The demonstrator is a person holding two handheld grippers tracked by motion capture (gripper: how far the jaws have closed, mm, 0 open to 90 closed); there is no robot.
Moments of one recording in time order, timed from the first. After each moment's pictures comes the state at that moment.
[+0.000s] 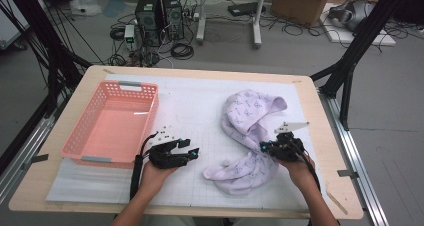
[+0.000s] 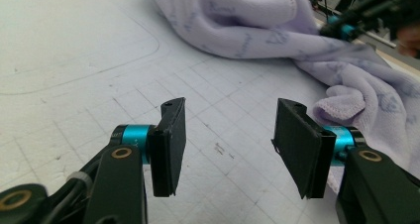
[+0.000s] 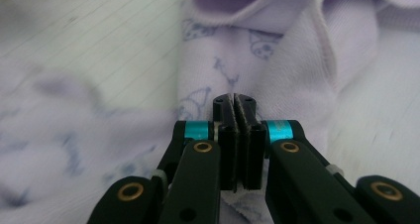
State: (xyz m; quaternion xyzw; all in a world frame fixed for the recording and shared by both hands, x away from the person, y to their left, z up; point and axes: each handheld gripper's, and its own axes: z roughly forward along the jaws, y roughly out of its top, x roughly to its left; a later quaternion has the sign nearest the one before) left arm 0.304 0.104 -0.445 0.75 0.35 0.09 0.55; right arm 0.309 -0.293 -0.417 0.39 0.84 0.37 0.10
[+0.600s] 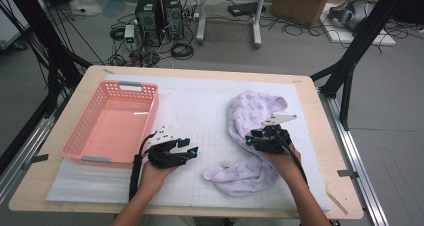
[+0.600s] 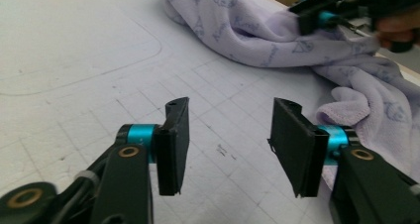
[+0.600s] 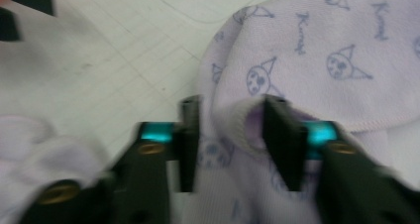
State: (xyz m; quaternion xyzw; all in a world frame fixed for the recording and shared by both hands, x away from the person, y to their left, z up) left arm 0.304 0.104 -0.446 0.75 0.34 0.09 0.55; right arm 0.344 -0.247 -0.406 0.36 0.84 0.38 0.16
